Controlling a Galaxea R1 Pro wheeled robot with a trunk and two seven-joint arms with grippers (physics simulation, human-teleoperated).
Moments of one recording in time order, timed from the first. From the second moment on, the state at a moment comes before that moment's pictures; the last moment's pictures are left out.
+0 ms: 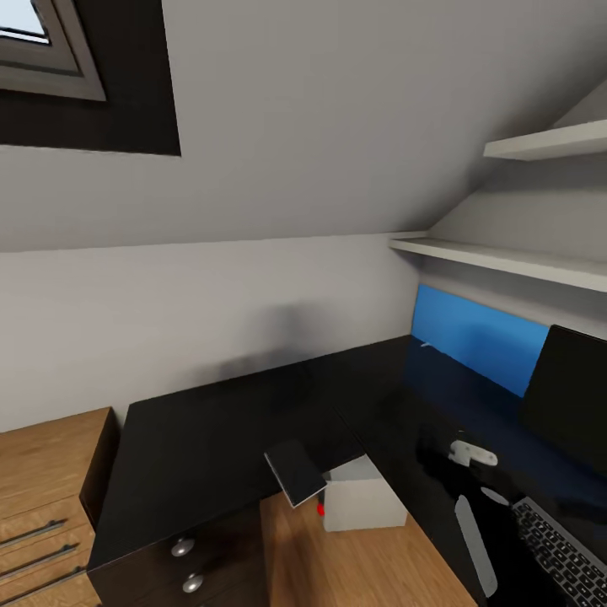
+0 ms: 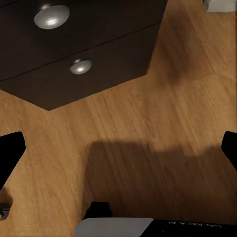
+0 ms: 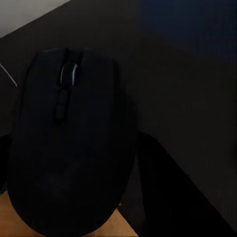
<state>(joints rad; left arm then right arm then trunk) -0.05 -0.09 -0.12 -0.67 0.08 0.13 0.22 -0.31 0.01 -0.21 -1.24 -0.17 0.42 -0.09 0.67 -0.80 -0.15</state>
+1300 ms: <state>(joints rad) -0.05 -0.09 -0.12 -0.67 0.08 0.12 0.22 -0.50 0.07 -0.12 -0.71 -0.17 -0.14 -0.91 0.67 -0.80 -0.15</state>
